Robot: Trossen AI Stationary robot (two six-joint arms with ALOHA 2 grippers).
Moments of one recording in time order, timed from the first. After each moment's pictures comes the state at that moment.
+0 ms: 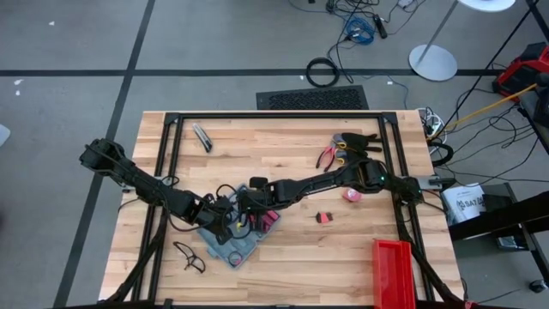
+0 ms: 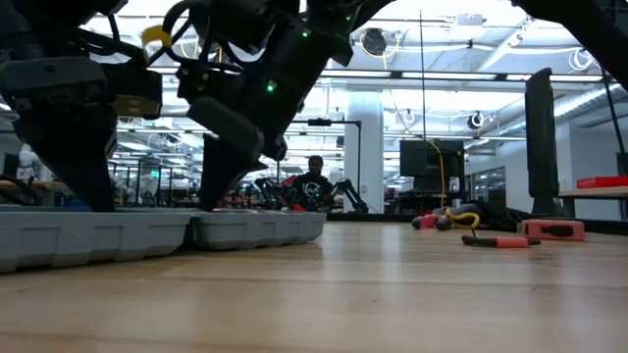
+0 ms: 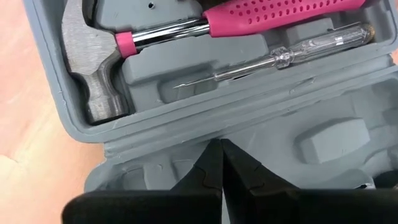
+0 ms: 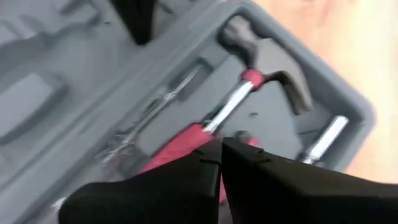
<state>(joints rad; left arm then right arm) -0.44 1.42 0.61 -0.40 -0.20 -0.99 0.12 2.34 1.89 -0.54 0.13 0.06</state>
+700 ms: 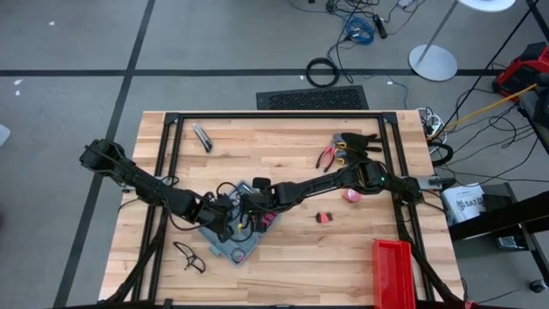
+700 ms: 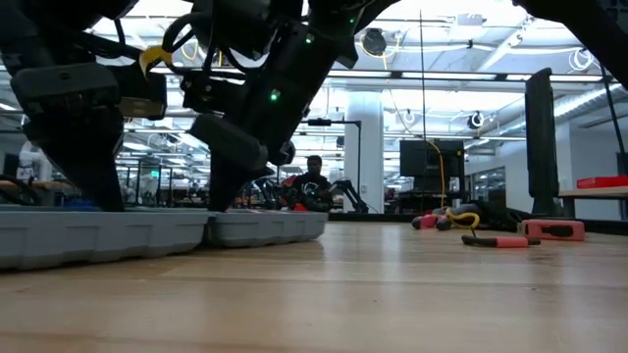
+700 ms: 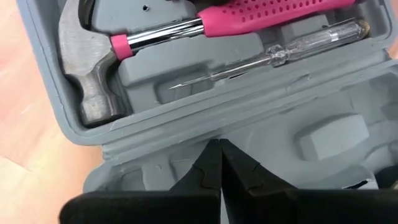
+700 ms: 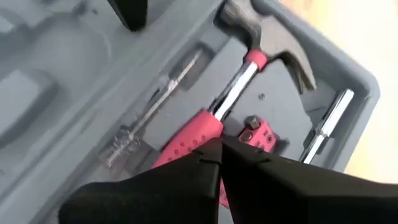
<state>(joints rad) -0.44 1.42 0.61 -0.40 -0.22 -0.99 0.12 2.35 1.86 -0.56 0.21 0.10</state>
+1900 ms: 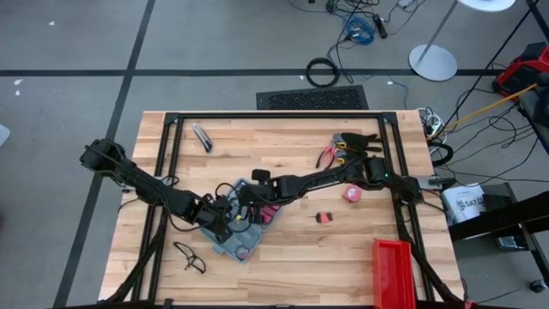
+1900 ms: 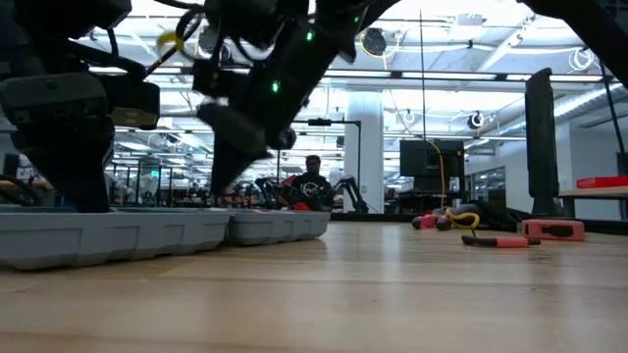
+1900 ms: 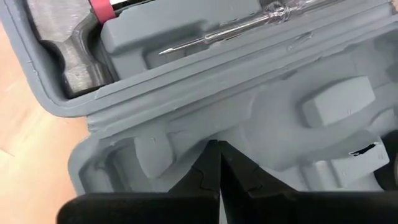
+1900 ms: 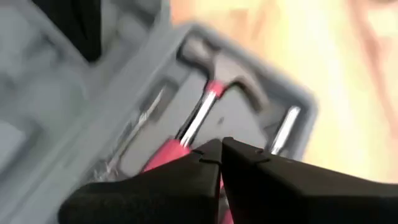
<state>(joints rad) -0.44 1.42 0.58 -0.37 -0.19 -1.01 0.08 2.29 1.82 -0.47 0.24 0.06</state>
